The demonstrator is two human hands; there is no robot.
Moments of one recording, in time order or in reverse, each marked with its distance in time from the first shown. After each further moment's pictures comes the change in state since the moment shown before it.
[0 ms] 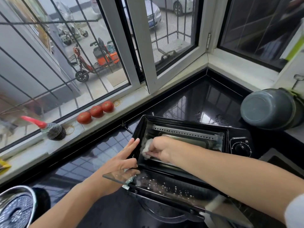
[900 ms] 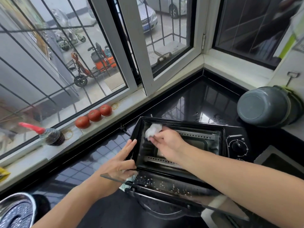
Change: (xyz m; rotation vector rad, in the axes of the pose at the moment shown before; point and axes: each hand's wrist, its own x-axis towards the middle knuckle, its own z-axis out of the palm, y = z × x) left_hand 0.006 -0.006 0.000 0.019 0.009 0.049; right_hand -0.025 -0.002 -0.020 0.456 -0.031 -0.404
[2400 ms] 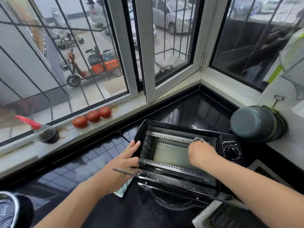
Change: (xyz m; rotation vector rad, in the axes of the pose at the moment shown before) left_hand 0.016 -0.012 0.011 0.188 0.196 0.274; right_hand -0.044 -0.048 -0.063 -2.329 0.470 0.016
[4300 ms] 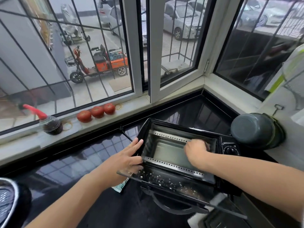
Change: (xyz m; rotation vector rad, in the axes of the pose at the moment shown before) left_hand -0.014 0.002 0.001 0.122 -0.025 0.071; right_hand 0.006 -0.016 -0.003 -0.480 0.043 -0.155
